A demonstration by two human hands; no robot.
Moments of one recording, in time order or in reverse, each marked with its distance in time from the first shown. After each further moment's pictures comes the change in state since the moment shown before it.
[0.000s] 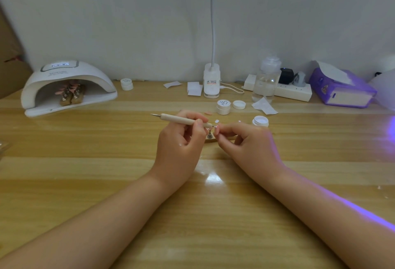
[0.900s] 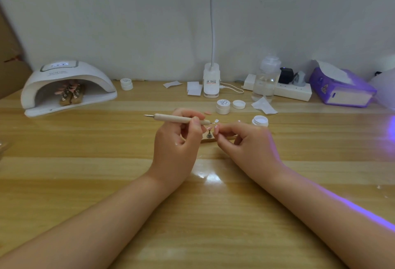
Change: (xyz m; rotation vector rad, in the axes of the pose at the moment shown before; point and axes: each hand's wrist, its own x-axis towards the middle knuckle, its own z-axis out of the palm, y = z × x) left_hand 0.000 -0.001 -0.002 -0.064 0.018 0.024; right_hand 0.000 0.001 0.001 -0.033 0.015 -0.024
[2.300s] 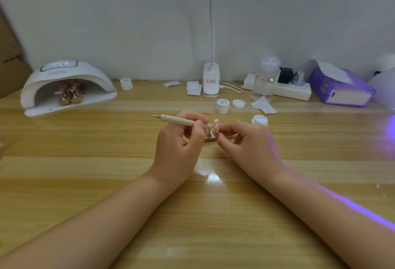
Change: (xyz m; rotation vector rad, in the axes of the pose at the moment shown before) left_hand 0.000 0.002 0.000 0.055 -0.048 0.035; right_hand 0.001 -0.001 -0.002 0.019 -0.022 0.025
